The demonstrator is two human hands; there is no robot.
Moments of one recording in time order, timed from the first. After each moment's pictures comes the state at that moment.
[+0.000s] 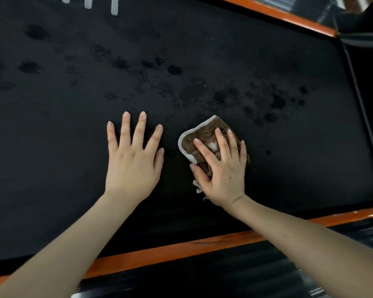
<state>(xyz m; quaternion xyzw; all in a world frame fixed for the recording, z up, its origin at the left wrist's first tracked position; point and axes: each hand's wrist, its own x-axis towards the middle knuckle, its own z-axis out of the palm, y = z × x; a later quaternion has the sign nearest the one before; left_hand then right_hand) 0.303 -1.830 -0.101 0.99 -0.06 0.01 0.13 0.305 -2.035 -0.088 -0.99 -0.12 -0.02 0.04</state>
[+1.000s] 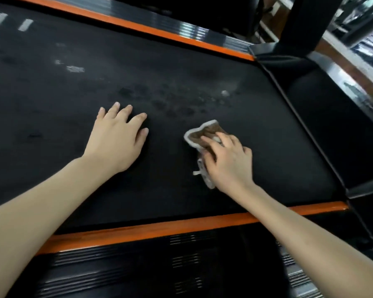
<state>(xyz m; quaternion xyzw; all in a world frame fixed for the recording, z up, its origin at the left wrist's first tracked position) 0.333 -2.010 -0.086 0.99 -0.08 0.06 0.12 0.317 -2.250 -0.087 -0.99 -0.06 -0.09 0.01</state>
